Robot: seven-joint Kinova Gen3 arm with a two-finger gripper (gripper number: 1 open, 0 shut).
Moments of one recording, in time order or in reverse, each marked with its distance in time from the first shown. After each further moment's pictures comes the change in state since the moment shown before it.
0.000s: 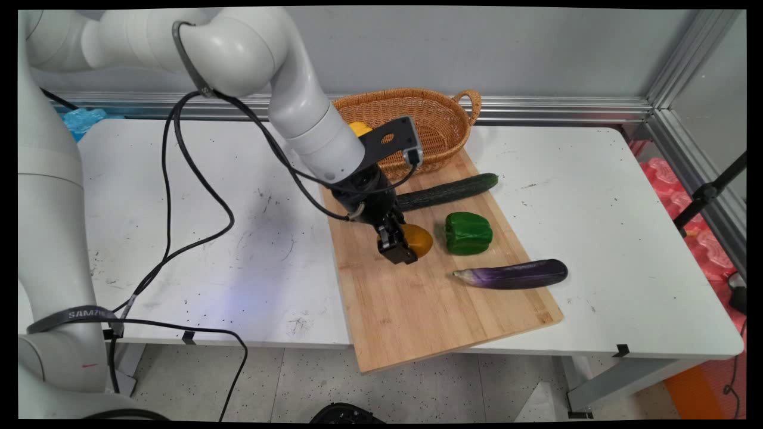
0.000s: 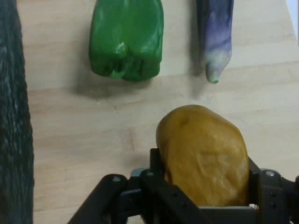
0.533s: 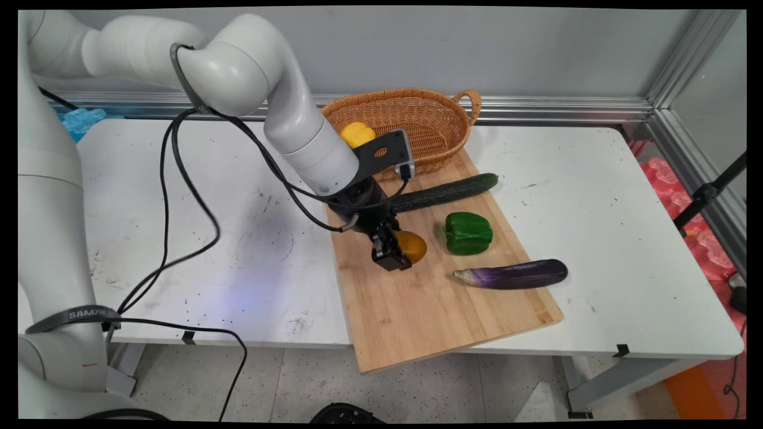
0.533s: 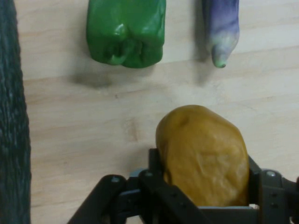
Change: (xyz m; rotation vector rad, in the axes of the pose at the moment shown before) arm -0.016 0.001 0.013 0.013 0.002 0.023
